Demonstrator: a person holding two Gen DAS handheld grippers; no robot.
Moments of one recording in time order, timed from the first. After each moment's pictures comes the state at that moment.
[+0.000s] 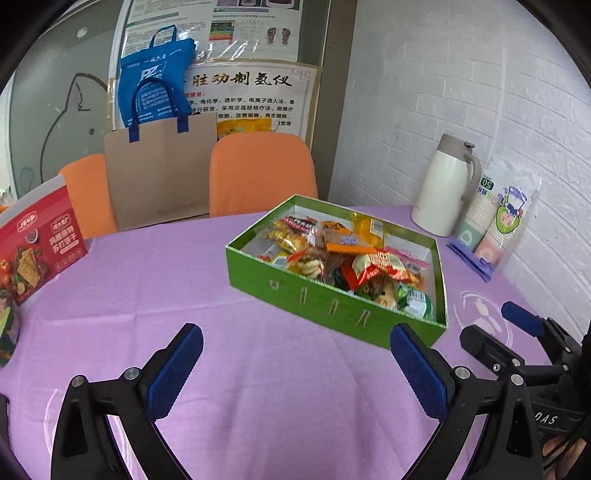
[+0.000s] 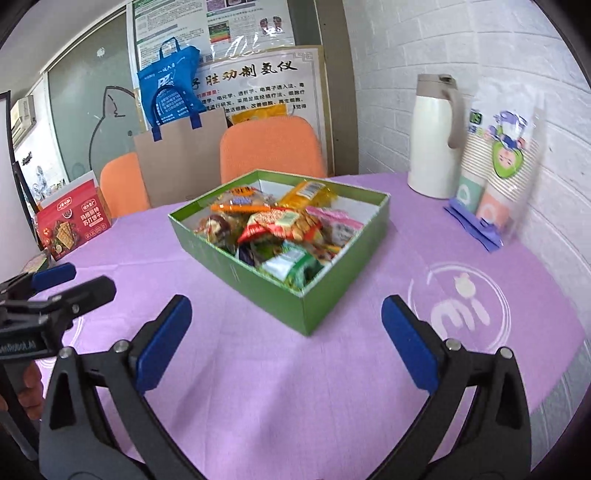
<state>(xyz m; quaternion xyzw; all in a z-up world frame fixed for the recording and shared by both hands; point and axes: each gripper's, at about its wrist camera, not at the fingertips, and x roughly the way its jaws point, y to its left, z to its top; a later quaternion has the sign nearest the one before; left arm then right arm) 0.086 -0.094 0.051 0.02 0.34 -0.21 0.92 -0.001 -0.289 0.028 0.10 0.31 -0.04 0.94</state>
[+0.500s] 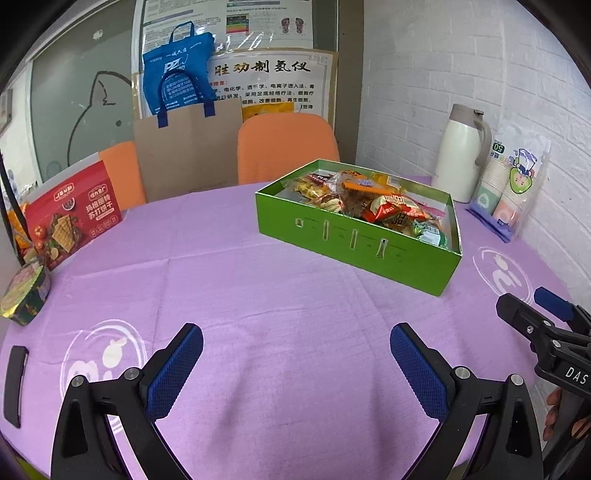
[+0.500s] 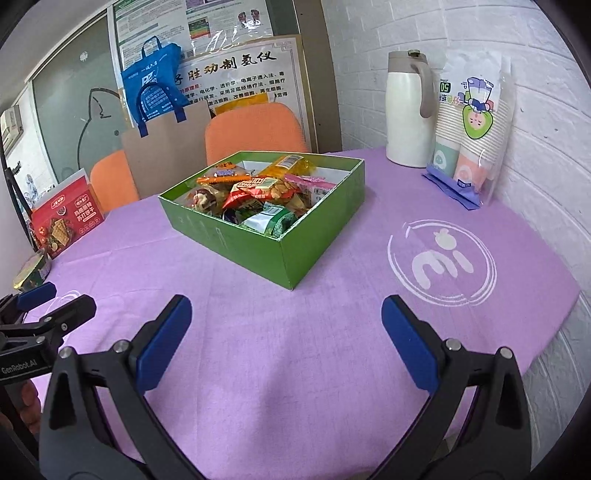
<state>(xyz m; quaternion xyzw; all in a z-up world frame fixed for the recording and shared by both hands) 0.031 -0.079 0.022 0.05 0.35 -0.16 0.92 -0.029 -0.292 0.017 0.12 0.33 -0.06 0.94</state>
